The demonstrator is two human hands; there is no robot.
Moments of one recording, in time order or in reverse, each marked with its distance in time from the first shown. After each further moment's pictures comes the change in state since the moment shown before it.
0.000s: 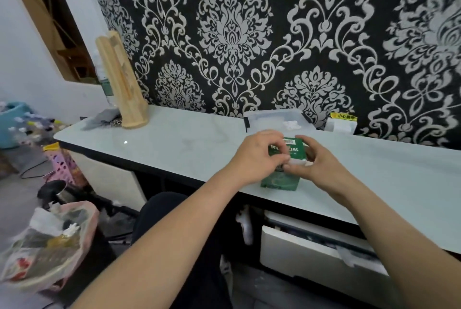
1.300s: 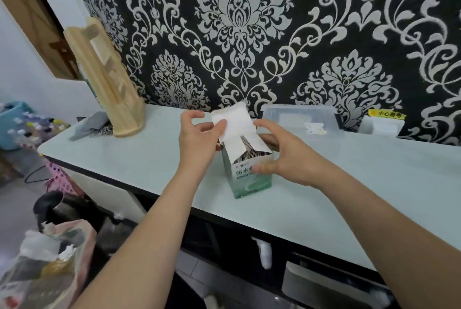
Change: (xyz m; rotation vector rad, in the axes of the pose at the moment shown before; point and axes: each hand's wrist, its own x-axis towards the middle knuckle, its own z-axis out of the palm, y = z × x) left_hand 0.055 -0.105 -0.073 -0.416 0.556 -0.508; right_hand 0.107 -0.031 0.066 -0.214 -0.262 -0.078
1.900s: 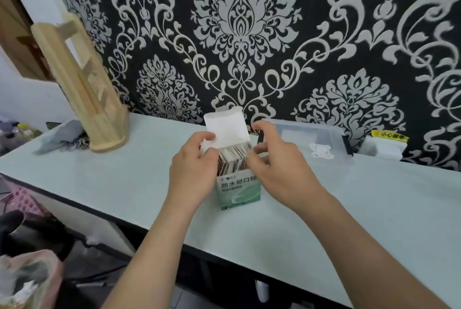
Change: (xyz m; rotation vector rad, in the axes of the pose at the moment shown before) left_hand 0.007 0.003 -0.011 0.355 -0.080 0.051; right_hand 0.029 -0.029 0.024 -0.267 0.353 -0.071
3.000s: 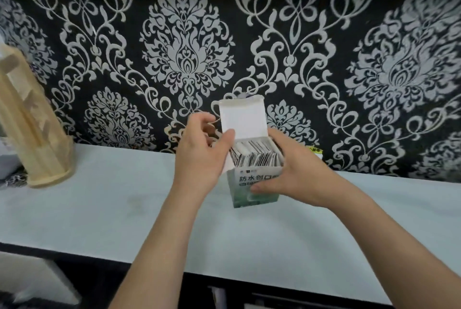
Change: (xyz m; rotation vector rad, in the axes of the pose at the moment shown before) left_hand -0.025 0.091 0.029 -0.154 -0.050 0.372; right_hand -0.050 -0.012 -0.122 0.001 -0.067 -0.033
